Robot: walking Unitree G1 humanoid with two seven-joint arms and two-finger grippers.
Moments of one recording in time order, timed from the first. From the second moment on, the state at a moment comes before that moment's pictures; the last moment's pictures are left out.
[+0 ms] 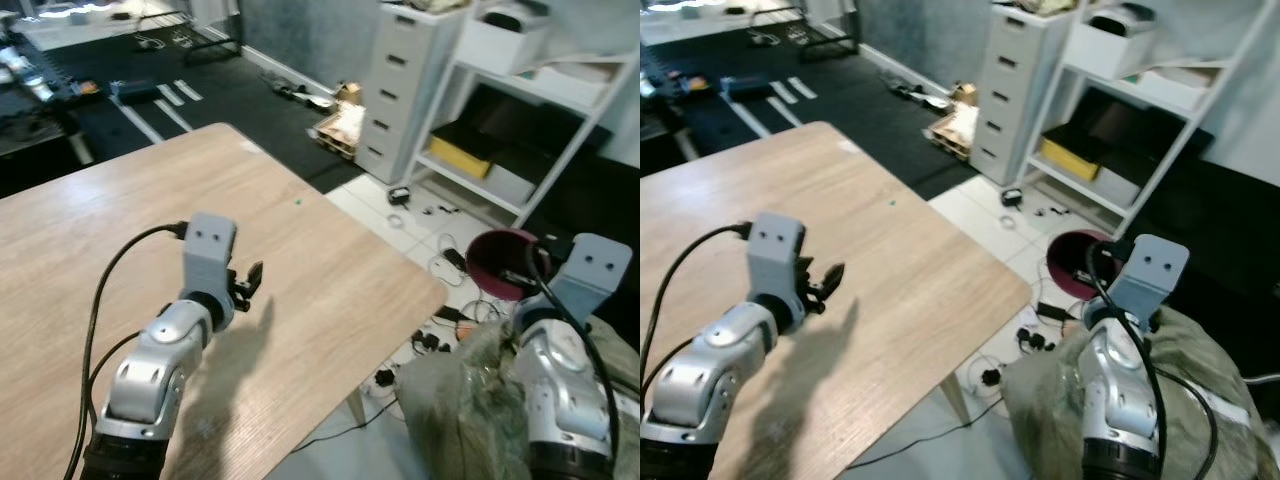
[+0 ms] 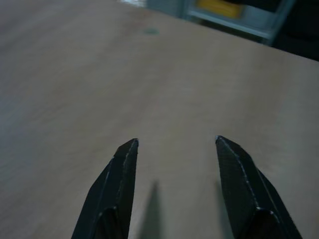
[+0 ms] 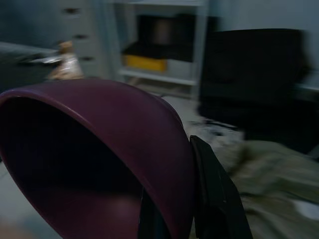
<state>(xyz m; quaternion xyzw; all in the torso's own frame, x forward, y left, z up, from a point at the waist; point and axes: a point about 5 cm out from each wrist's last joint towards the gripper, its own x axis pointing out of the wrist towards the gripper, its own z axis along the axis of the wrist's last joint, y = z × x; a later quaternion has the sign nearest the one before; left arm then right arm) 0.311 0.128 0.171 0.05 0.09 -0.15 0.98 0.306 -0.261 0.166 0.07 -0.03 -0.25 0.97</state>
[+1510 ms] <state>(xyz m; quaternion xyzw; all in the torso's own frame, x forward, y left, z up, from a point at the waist) 0.312 0.112 0.173 0.04 0.04 -0.20 0.98 0.309 -0.244 0.166 0.06 -0.03 -0.22 0.97</state>
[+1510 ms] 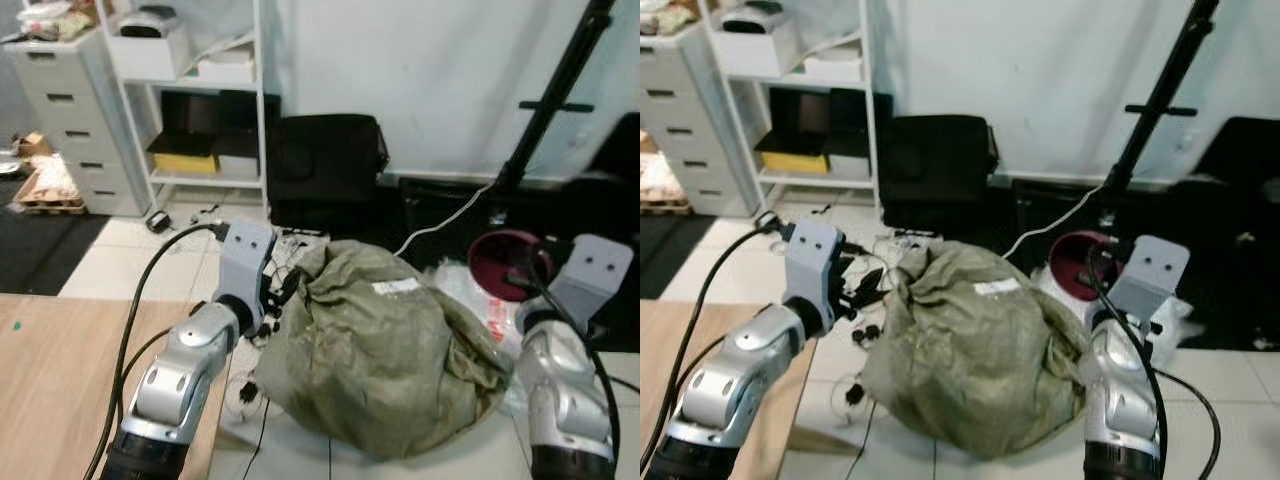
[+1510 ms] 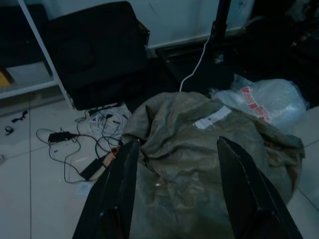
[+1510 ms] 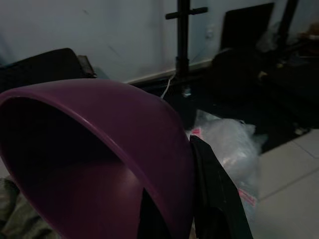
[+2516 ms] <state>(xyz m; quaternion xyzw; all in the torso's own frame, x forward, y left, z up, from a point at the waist) 0.316 0.105 0.178 0.04 0.03 -0.22 0.97 0.307 -0.245 0.163 0.05 -0.02 -0.22 0.97</state>
